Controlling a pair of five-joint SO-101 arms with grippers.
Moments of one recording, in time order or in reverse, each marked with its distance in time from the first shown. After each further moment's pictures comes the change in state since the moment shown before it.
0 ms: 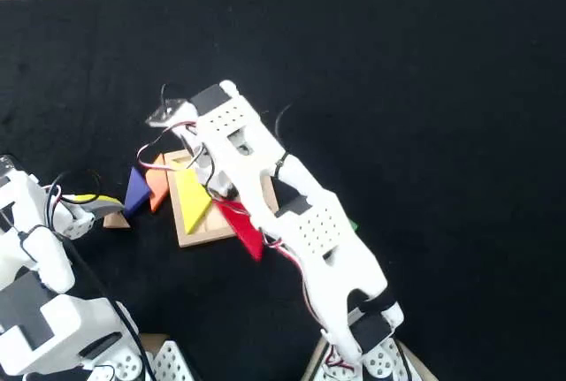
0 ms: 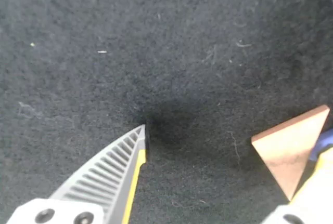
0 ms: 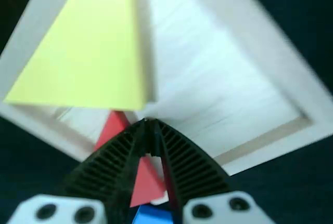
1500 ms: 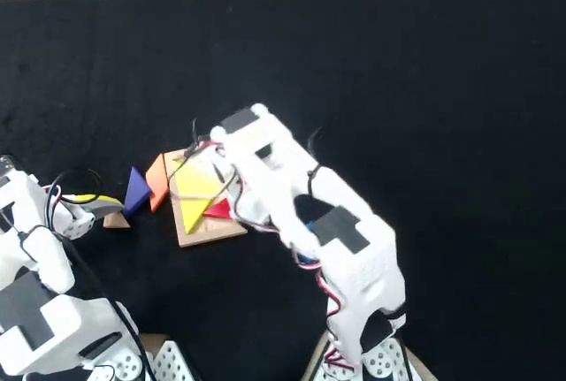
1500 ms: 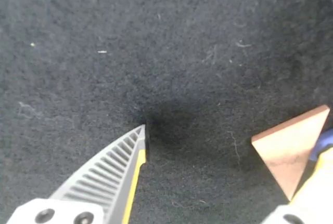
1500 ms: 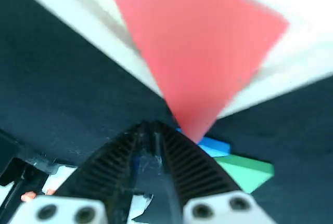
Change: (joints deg) left arm 0.0 0.0 0.0 0.0 0.0; right arm 2.9 -25.8 41.8 -6.0 1.3
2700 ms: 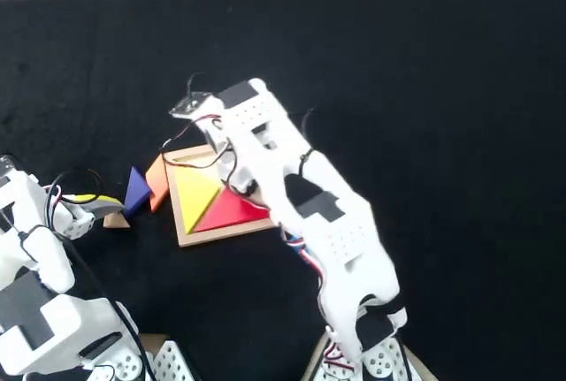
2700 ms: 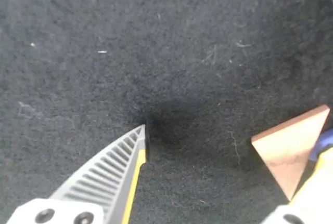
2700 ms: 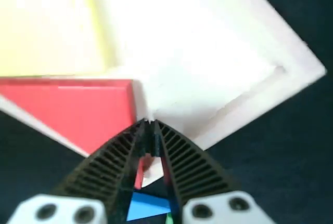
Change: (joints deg) left arm 0.0 0.0 0.0 0.0 0.0; right arm 1.1 13.5 -23.7 -2.2 -1.4
